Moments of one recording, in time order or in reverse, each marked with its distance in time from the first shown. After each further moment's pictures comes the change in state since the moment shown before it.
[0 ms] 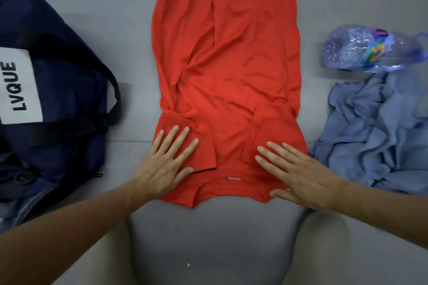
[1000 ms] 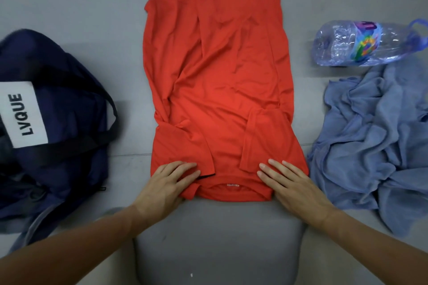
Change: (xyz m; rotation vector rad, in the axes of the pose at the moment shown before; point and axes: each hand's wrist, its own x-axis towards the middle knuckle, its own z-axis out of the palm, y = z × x) left_hand -0.012 0.023 -0.021 -0.172 -0.100 0.122; right_hand -0.012 -0.019 0.078 0.138 0.302 0.149
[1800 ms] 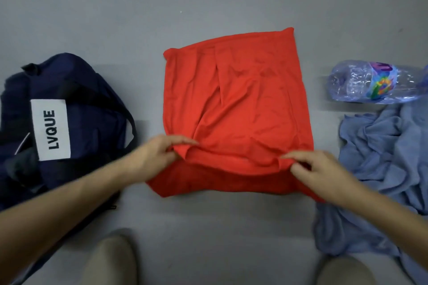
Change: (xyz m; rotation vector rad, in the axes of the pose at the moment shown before) left_hand 0.047 -0.051 -0.150 -0.770 0.036 -0.261; right_hand 0.097 0.032 -0.142 0.633 0.022 0.457
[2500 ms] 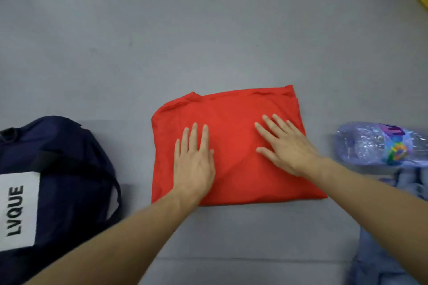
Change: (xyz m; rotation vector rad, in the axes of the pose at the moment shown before) left_hand 0.173 -0.007 0.027 0.626 0.629 -0.177; right_hand 0.219 0.030 -0.018 -0.741 -0.010 -0.111
